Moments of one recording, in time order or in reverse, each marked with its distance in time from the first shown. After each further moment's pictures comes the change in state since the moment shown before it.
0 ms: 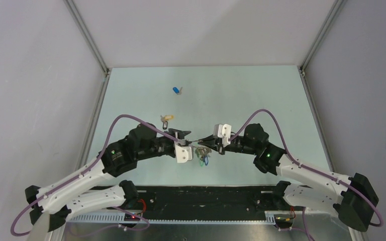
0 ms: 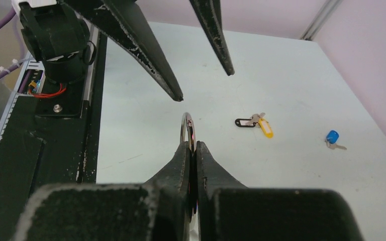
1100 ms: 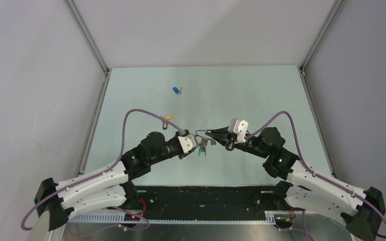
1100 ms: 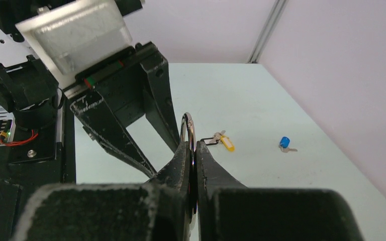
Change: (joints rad) left arm 0.027 0.041 -0.344 0.549 -0.058 -0.446; right arm -0.002 -0.168 0.000 0.008 0.167 0.068
